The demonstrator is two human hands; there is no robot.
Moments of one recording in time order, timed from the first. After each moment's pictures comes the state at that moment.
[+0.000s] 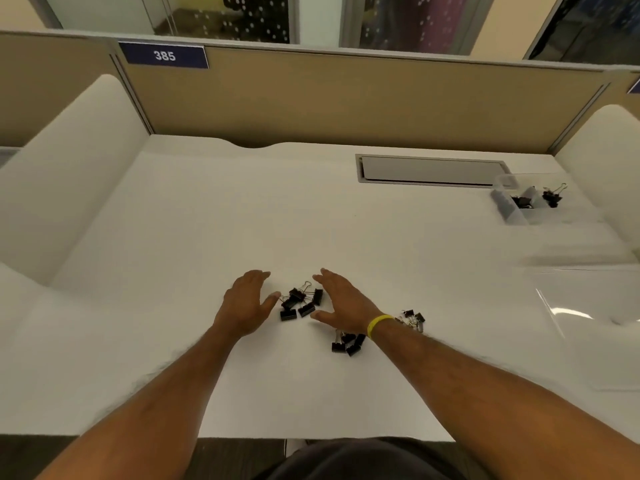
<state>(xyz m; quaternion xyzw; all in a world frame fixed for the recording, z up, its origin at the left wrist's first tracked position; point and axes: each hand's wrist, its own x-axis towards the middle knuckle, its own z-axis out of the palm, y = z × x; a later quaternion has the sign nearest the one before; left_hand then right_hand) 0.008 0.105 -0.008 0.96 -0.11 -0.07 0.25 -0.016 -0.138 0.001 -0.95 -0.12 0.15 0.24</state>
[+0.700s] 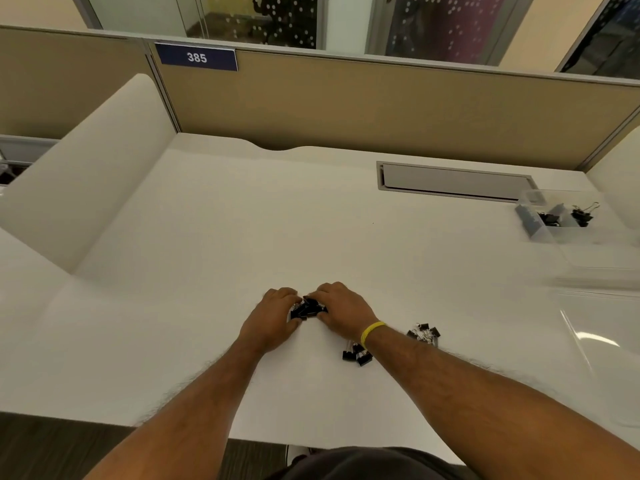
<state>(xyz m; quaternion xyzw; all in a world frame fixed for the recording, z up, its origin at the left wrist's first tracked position) -0.008 0.089 -0.022 0.95 -0.17 -0.07 0.24 -0.003 -0.105 0.000 -0.96 -0.18 0.12 0.16</state>
